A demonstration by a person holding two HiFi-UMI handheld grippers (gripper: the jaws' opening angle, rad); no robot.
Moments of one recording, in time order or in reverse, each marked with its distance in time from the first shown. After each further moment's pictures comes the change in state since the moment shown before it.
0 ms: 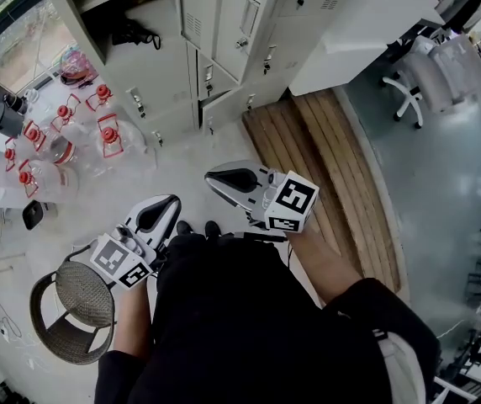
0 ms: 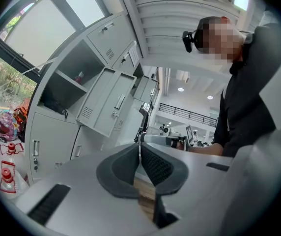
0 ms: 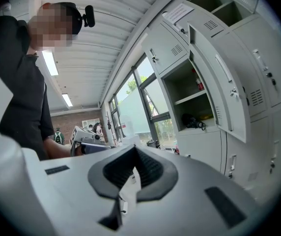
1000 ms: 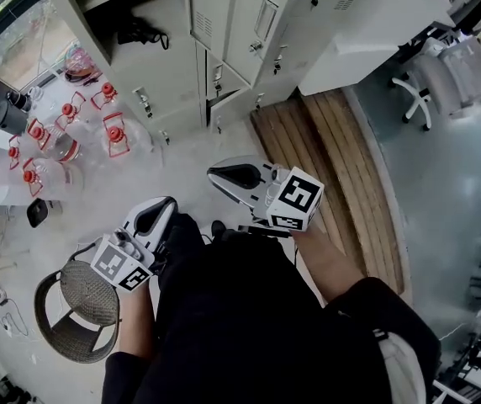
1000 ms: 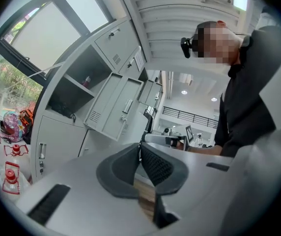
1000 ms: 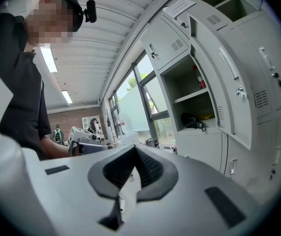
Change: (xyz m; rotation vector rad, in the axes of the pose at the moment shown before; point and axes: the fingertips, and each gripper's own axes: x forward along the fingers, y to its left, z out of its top) left arm -0.010 0.034 0.007 -0.002 -0.048 0.045; right arm 0.025 -0.025 0.004 -0.018 0.032 0.004
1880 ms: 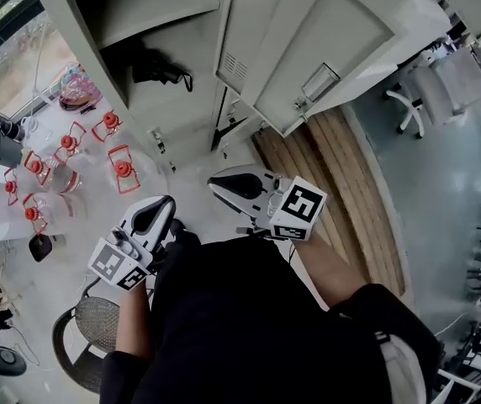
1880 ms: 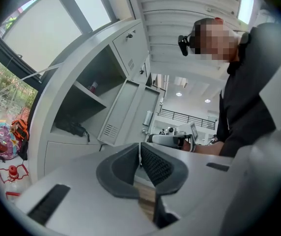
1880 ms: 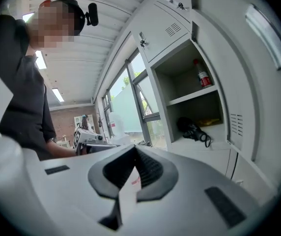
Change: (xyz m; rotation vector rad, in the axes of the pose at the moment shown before) left arm 0.019 0.159 0.079 0.028 -0.018 -0.084; right arm 0.125 -0.082 0.052 0.001 0.013 -0.064
